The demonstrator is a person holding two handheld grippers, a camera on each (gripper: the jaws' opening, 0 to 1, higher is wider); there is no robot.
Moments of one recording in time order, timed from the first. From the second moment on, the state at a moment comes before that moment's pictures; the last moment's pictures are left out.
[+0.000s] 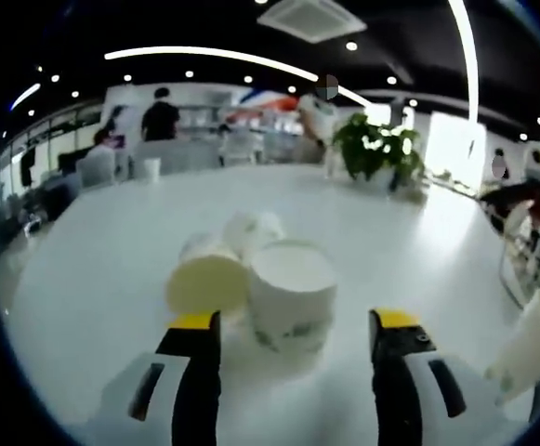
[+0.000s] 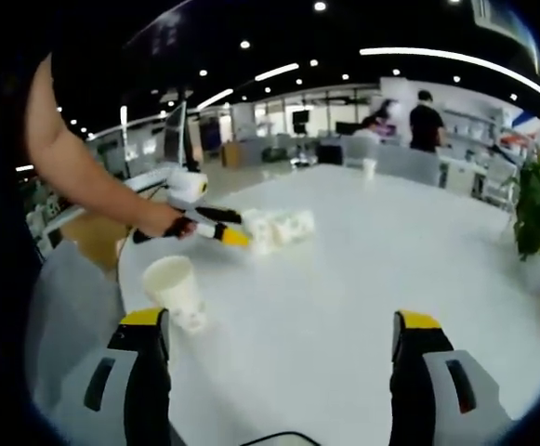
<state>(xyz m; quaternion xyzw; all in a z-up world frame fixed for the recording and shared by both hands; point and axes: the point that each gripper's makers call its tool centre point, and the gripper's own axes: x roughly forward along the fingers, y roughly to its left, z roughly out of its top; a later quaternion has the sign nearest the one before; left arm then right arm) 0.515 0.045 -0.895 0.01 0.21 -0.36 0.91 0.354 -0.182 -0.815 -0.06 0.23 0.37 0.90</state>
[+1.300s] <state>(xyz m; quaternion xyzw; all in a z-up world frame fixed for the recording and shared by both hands) 0.525 0.047 -0.885 0.04 0.20 -0.37 0.91 0.360 -0.169 -0.819 -0.05 0.24 0.37 0.90</state>
